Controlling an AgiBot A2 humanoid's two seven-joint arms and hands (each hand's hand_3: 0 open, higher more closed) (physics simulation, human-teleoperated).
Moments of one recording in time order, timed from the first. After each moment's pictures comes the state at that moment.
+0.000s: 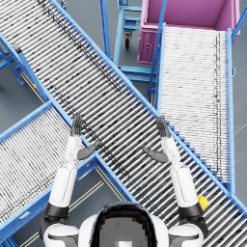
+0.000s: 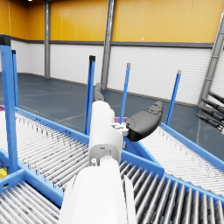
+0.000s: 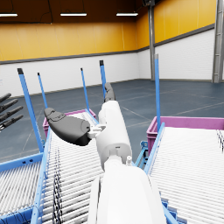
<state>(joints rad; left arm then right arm) 0.29 1.21 0.20 -1.80 1.00 0.10 0.10 0.29 -1.21 0.20 1.80 1.00 0.10 -0.10</state>
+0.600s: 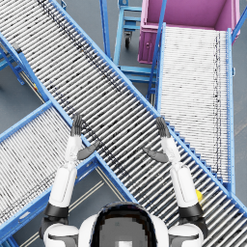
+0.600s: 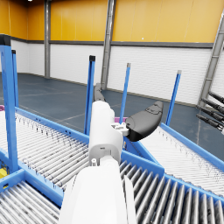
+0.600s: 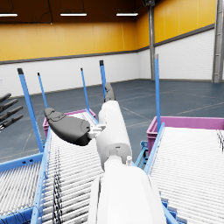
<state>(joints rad) 0.29 1.21 0.20 -1.80 1.00 0.10 0.10 0.29 -1.21 0.20 1.80 1.00 0.10 -0.10</state>
